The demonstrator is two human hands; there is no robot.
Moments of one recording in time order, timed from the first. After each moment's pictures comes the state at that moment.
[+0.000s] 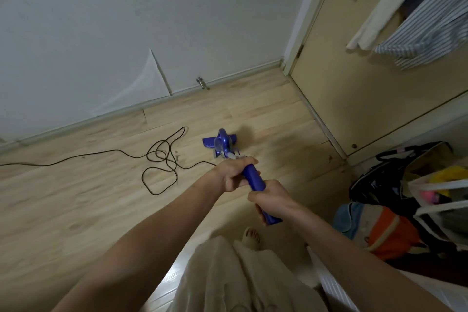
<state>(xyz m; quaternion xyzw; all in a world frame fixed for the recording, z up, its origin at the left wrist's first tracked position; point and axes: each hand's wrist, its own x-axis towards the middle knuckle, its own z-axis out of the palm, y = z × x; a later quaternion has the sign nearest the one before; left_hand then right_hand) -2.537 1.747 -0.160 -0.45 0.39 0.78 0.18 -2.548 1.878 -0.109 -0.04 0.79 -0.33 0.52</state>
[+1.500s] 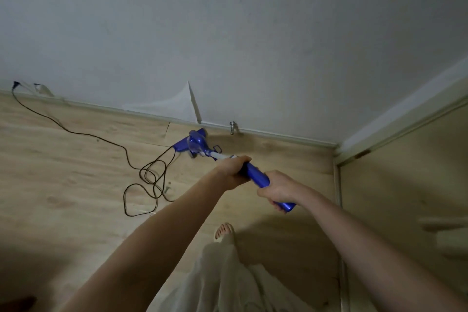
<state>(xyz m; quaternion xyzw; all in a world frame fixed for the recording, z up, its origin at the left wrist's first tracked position) -2.935 1.537 -0.179 -0.58 0.16 0.79 -0.11 -3.040 1.627 -0.126 -0.38 0.73 -0.01 0.56</state>
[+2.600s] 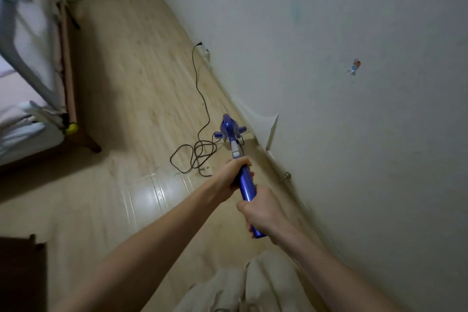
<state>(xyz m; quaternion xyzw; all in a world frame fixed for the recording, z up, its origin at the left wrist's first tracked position) -3.016 1.545 -0.091 -0.62 0.04 0.61 -0.50 -3.135 1.560 -0.061 -0.61 0.53 -0.01 0.59</state>
